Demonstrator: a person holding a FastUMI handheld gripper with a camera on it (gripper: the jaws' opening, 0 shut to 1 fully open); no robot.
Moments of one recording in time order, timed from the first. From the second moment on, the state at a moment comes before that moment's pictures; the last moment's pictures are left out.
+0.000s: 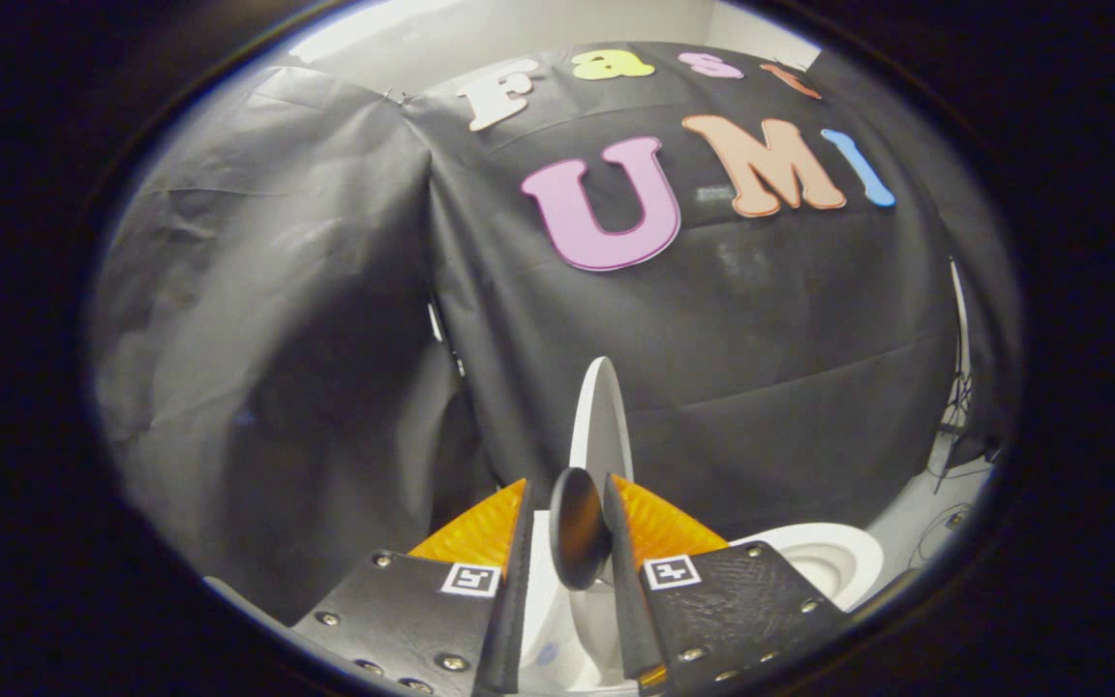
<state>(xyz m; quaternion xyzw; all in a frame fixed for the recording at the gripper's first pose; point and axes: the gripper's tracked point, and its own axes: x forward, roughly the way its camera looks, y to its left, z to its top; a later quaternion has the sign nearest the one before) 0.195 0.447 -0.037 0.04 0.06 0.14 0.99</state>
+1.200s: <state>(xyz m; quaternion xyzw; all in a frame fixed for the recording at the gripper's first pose) 0.142 0.525 0.000 -0.08 0.04 0.26 0.96</state>
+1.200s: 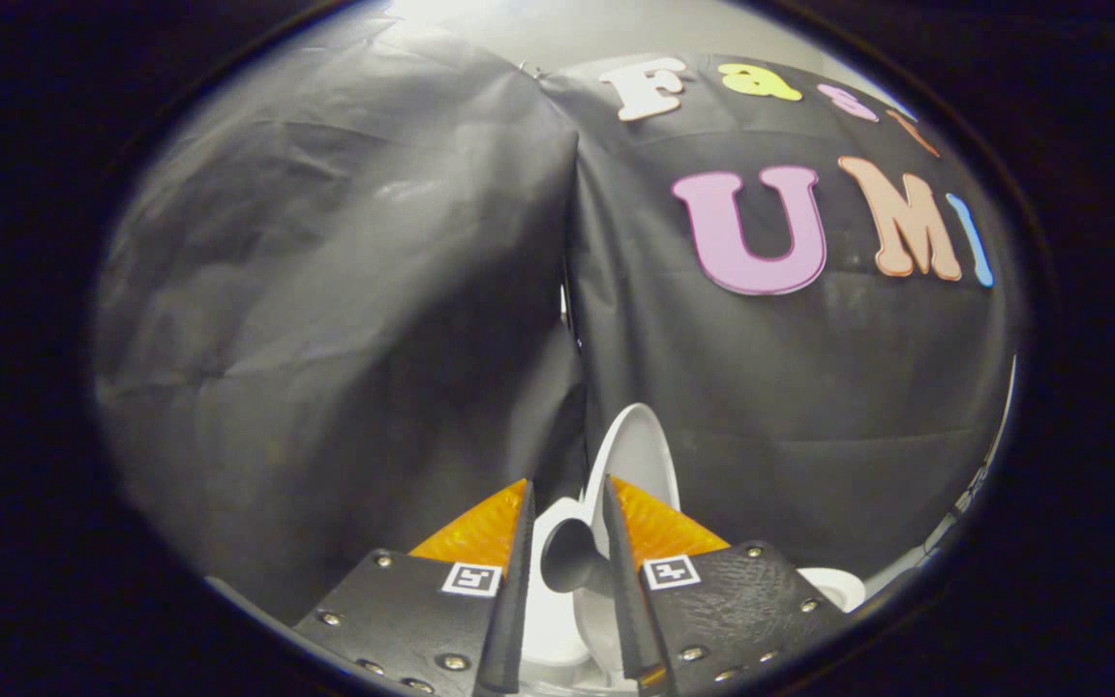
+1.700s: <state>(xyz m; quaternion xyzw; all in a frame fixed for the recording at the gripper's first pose) 0.150 0.390 0.114 -0.09 -0.05 0.17 0.98</state>
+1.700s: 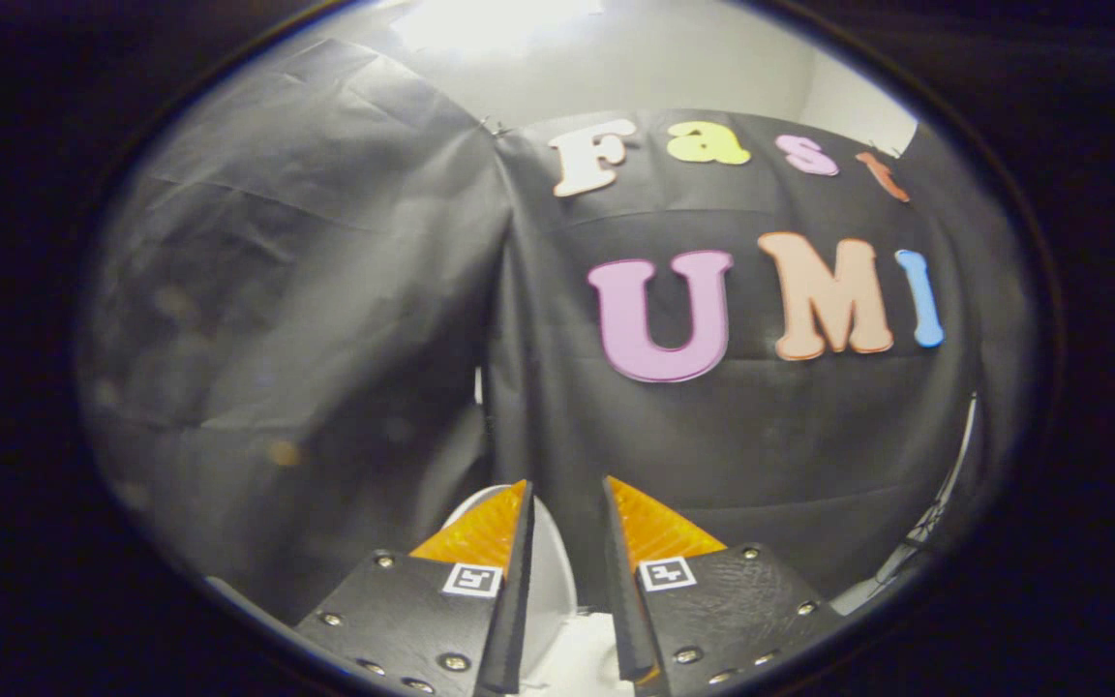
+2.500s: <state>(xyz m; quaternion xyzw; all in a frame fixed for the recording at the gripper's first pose) 0.106 0.113 0.114 -0.14 -0.04 0.05 0.99</state>
